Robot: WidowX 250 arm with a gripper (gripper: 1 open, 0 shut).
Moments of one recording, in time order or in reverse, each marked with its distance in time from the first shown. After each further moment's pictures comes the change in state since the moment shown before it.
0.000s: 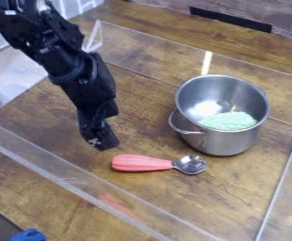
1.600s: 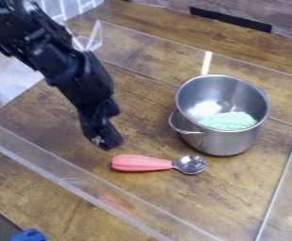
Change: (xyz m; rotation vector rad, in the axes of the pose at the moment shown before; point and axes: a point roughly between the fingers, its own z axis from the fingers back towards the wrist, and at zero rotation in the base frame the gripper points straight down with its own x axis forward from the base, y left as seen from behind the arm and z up) arm 0.012 -0.007 -0.004 -0.046 -0.104 0.054
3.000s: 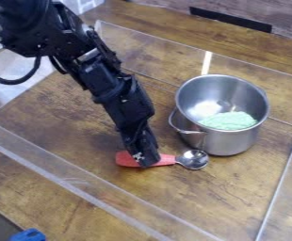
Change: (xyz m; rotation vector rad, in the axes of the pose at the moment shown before) arm 0.022 -0.018 -0.037 -0.239 0.003 0.093
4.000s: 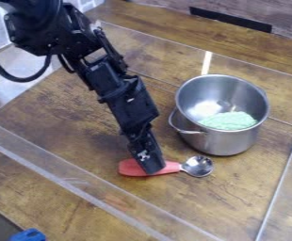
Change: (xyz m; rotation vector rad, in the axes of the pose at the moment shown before) arm 0.002 -0.010 -0.003 -0.147 0.028 0.090
